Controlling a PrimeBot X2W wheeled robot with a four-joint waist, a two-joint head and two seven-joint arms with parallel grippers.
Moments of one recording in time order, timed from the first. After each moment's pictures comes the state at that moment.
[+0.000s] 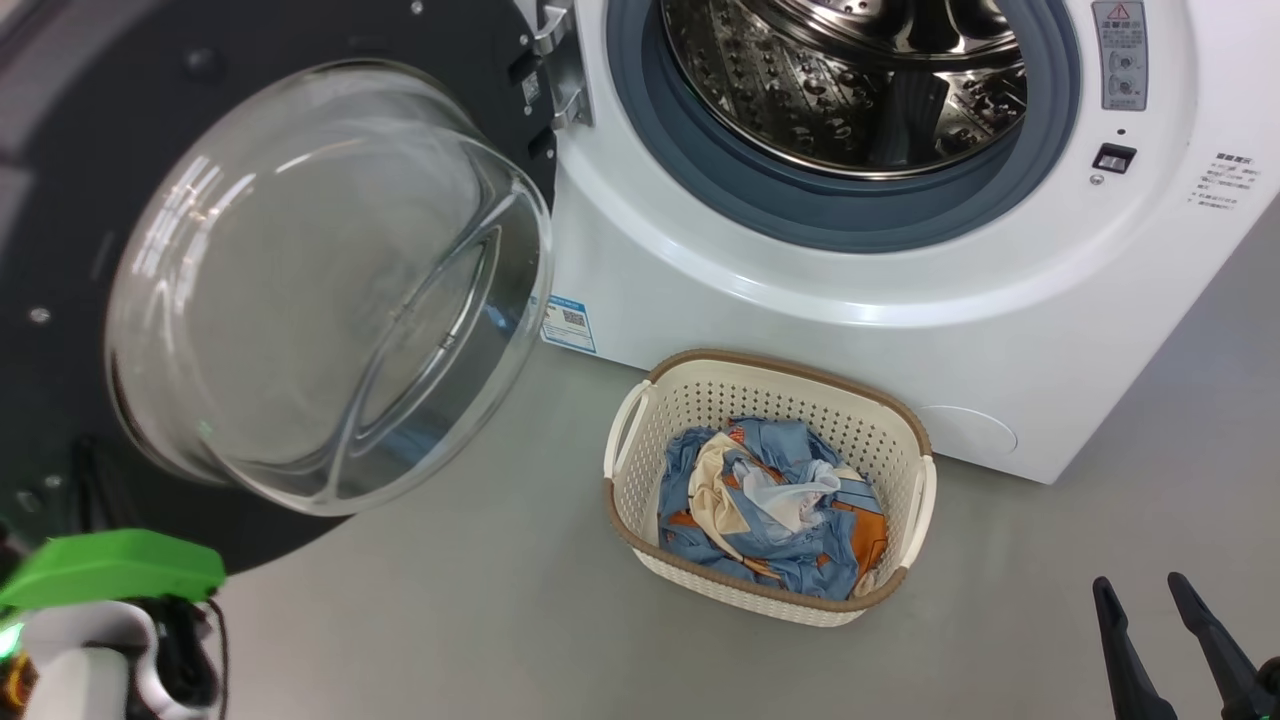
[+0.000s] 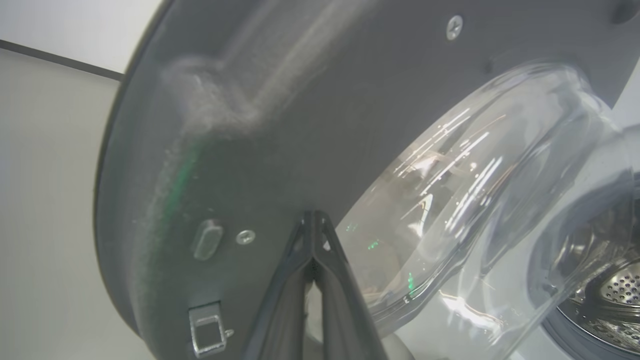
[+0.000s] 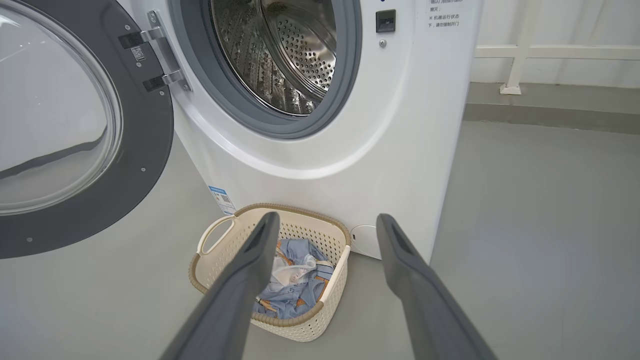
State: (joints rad) left arm -0.31 0.13 0.08 0.39 -0.63 0.22 -0.25; right arm 0.17 -0.22 -0.10 0.07 0.34 0.13 -0.25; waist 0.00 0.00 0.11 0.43
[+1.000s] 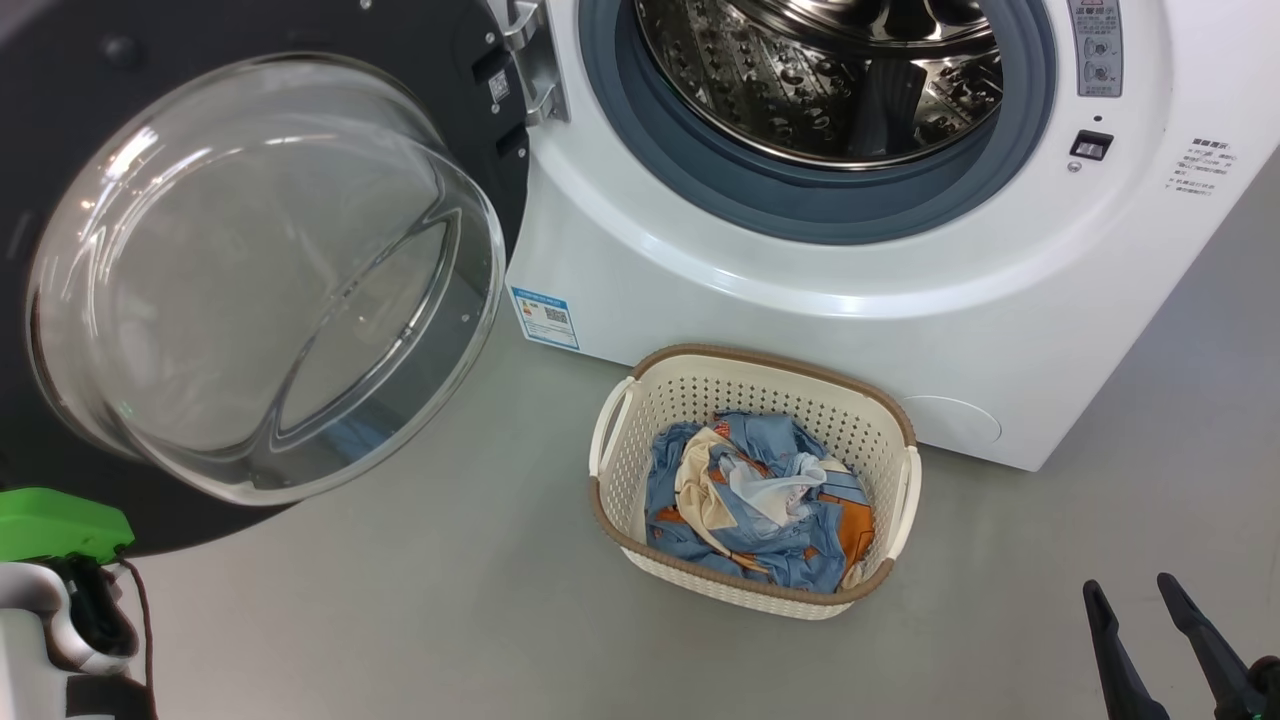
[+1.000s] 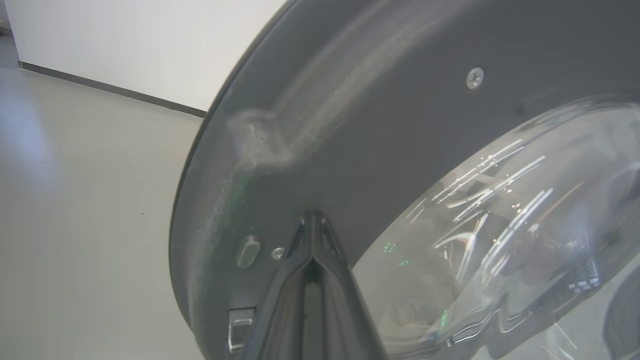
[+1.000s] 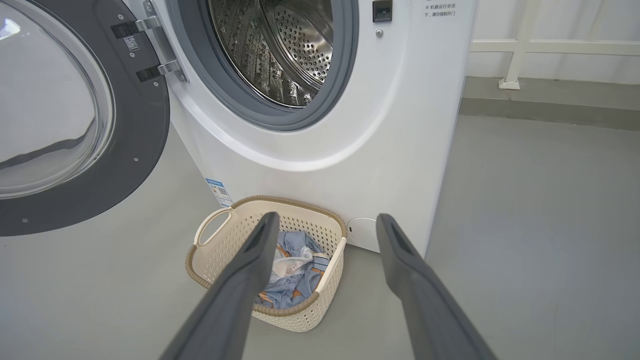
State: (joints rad) left arm -0.52 0.10 0.41 0.65 -0.34 0.10 -0.26; right arm 0.17 -0.24 -0.08 0.08 0.34 0.13 -0.25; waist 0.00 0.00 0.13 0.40
